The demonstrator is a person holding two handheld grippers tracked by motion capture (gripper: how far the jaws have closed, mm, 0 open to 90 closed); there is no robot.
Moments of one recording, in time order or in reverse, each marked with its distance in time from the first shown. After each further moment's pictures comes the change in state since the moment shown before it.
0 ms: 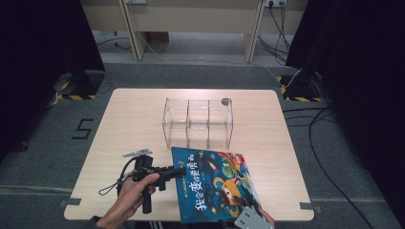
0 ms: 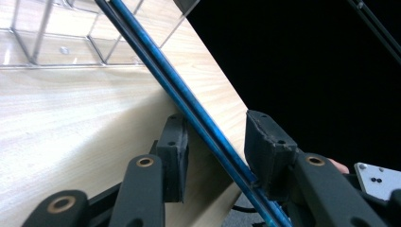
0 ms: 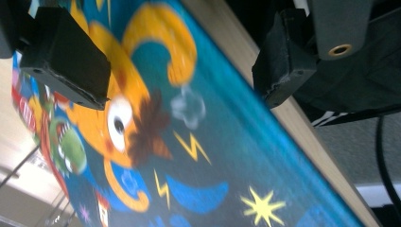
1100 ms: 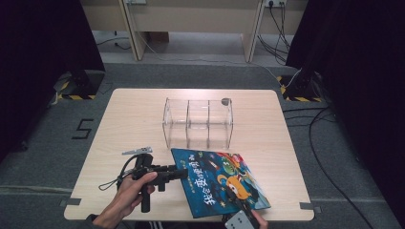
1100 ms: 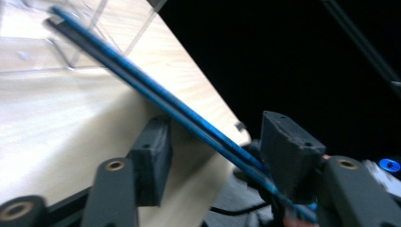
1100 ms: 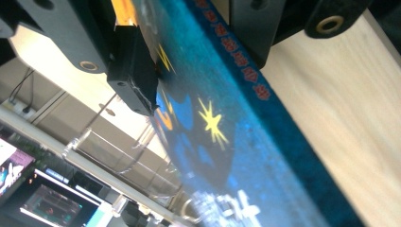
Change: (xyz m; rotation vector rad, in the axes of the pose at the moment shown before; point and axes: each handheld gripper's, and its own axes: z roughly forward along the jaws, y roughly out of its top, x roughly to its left) left arm -0.001 0.007 -0.002 0.028 -0.118 0.031; right arm 0.019 0.023 0.005 -0.170 -0.300 -0.121
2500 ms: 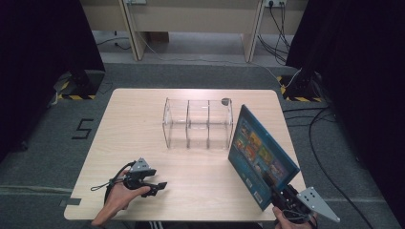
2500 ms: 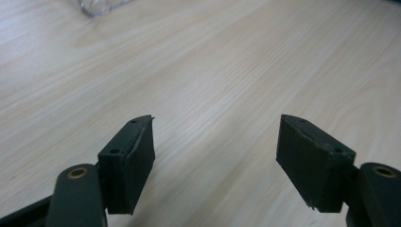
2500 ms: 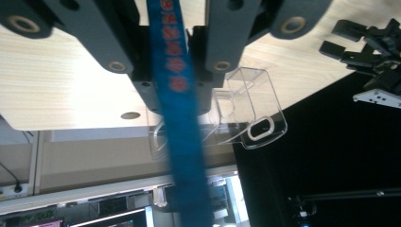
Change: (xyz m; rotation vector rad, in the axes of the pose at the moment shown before) left arm 0.090 -0.047 -0.014 0.299 0.487 0.457; right arm -0.119 -0.023 -0.032 -0.190 -0.005 0.640
